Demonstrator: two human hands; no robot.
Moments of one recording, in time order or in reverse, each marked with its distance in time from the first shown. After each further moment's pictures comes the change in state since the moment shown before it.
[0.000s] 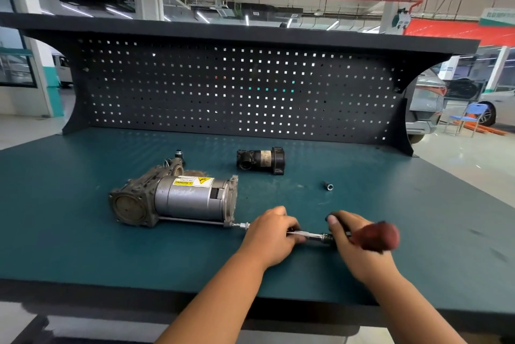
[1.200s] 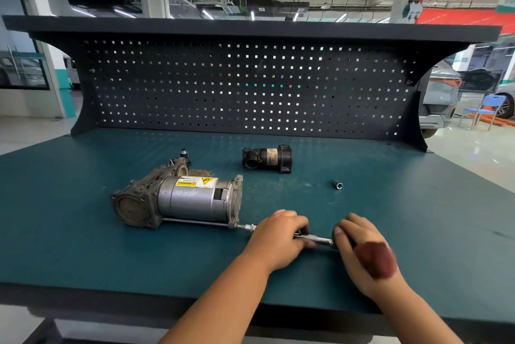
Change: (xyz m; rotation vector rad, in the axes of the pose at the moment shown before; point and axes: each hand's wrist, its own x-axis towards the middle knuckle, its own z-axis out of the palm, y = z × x) left_hand 0.002 -0.004 0.001 -0.024 -0.031 0.073; right_hand -0.003 -0.004 0.009 -0.005 -0.026 -0.109
